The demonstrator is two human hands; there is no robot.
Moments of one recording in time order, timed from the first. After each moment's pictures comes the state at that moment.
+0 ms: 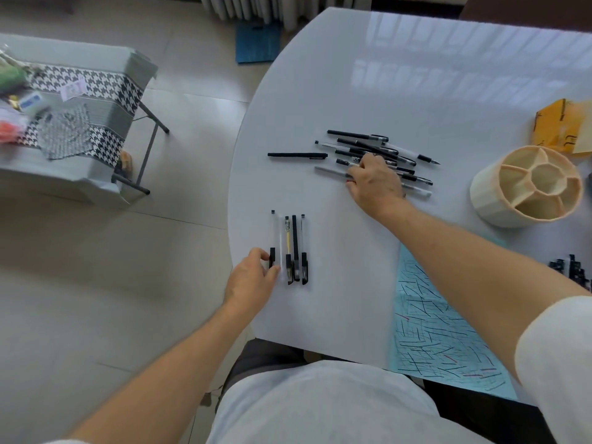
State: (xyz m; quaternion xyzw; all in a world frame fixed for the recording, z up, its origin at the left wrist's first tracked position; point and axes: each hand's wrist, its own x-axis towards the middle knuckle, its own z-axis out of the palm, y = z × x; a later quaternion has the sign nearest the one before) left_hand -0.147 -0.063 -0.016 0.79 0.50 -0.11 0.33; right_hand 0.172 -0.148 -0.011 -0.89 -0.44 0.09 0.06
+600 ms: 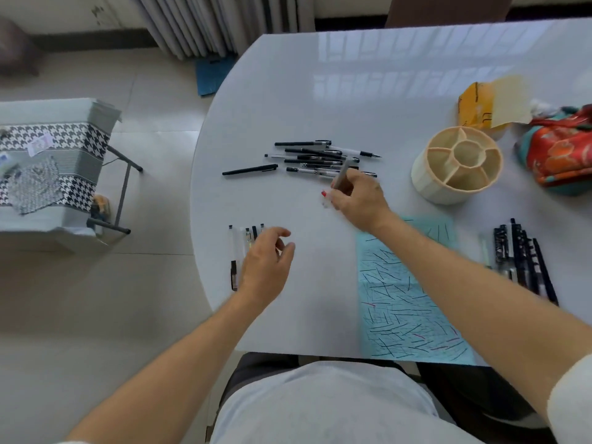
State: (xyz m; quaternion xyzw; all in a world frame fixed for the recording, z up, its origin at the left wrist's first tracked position) left_hand -0.057 -0.120 0.041 0.84 0.35 0.03 0.42; right_hand 0.161 -0.236 0.036 -0.83 -0.23 0.23 0.45
